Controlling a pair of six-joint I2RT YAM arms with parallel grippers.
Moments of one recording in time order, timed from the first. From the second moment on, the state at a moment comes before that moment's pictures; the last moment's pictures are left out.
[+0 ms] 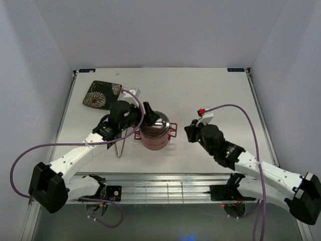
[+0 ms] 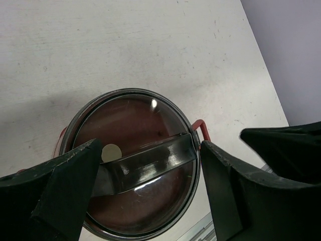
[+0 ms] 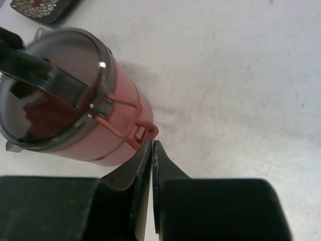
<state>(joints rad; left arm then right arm) -0.59 1.17 0.83 -0.03 0.10 -0.52 0.88 0.90 0.50 0.06 0.36 0.42</state>
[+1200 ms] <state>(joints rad) -0.59 1.16 0.79 0.01 0.07 -0.50 0.94 1.37 1.12 -0.44 0.42 0.52</state>
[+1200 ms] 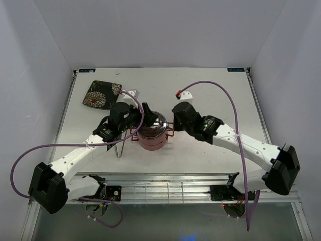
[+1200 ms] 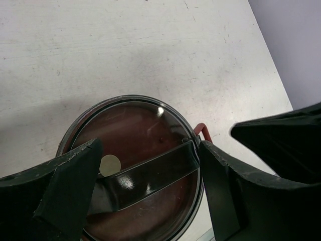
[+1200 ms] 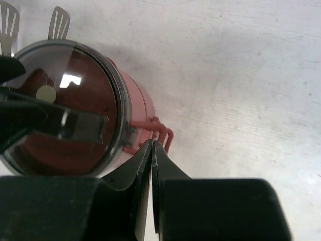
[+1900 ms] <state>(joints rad) -0.59 1.15 0.76 0.02 0.07 -0.49 0.96 1.63 0.95 -0.37 0.26 0.60</state>
